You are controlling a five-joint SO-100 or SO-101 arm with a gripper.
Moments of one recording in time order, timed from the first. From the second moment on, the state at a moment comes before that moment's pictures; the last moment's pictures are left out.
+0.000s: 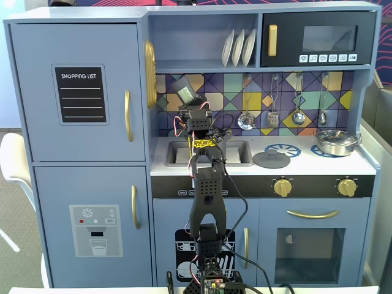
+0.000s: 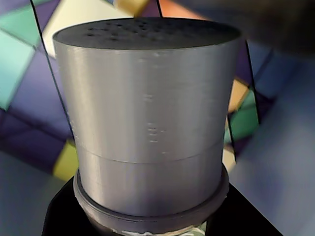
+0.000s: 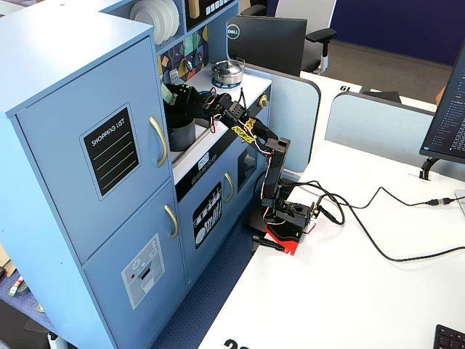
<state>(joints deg) -2.5 100.5 64.7 40.4 64.7</state>
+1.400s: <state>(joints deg) 12.7 99.5 61.7 41.3 4.5</state>
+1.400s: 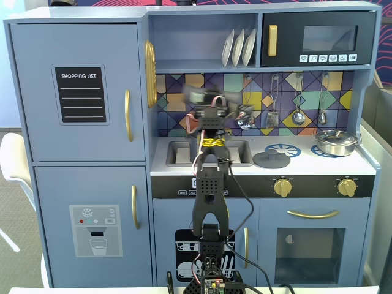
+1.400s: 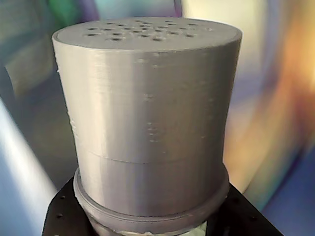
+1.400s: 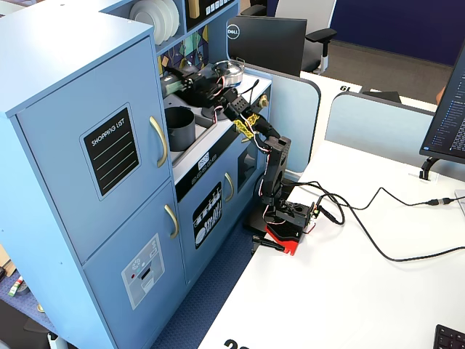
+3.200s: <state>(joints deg) 51.4 89.0 84.6 2.6 -84.4</state>
